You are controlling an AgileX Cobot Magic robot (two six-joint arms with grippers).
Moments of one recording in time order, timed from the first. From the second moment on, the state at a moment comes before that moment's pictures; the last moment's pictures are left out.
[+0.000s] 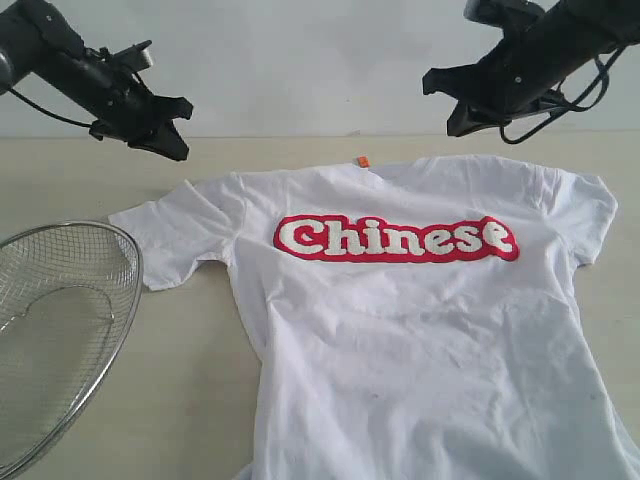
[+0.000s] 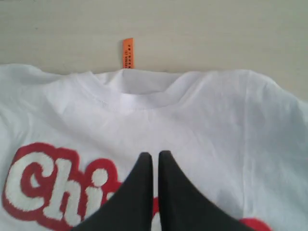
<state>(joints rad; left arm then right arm) 0.01 2.66 -2.53 -0.52 1.22 0.35 -0.02 2.09 -1.71 0.46 0.72 -0.27</state>
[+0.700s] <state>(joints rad) -0.05 2.66 -2.53 -0.53 1.22 0.35 -0.02 2.41 -1.96 0.40 0.81 -0.25</state>
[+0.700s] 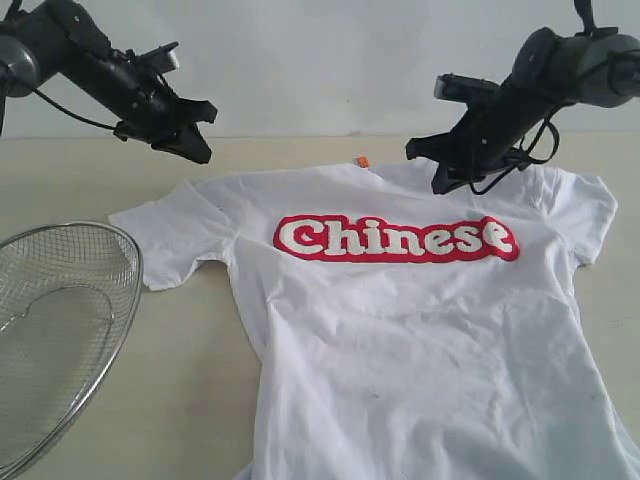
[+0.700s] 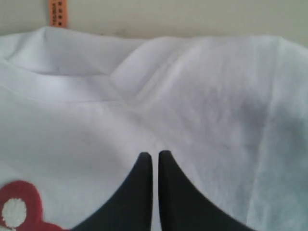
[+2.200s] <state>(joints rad) -0.05 2.66 -2.53 -0.53 1.22 0.38 -0.03 2.60 -2.31 0.30 0.86 -0.02</state>
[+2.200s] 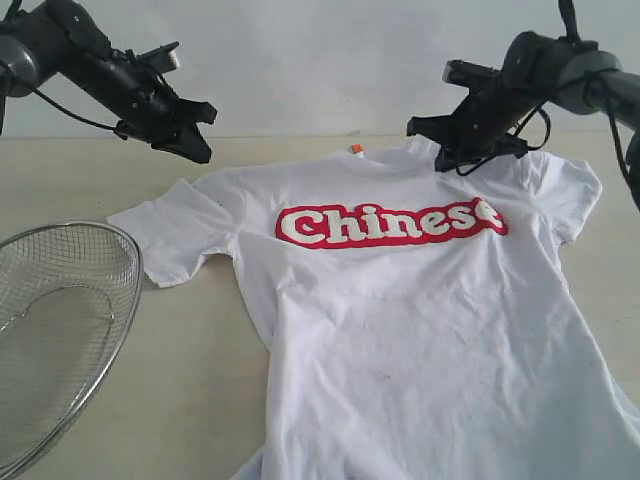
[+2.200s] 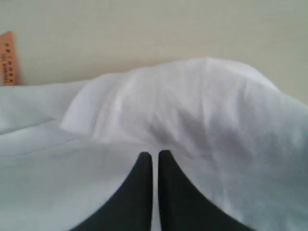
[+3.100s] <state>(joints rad) -0.03 2.64 -2.53 -0.60 1.22 0.38 0.30 2.35 -2.25 0.29 1.21 -0.13</state>
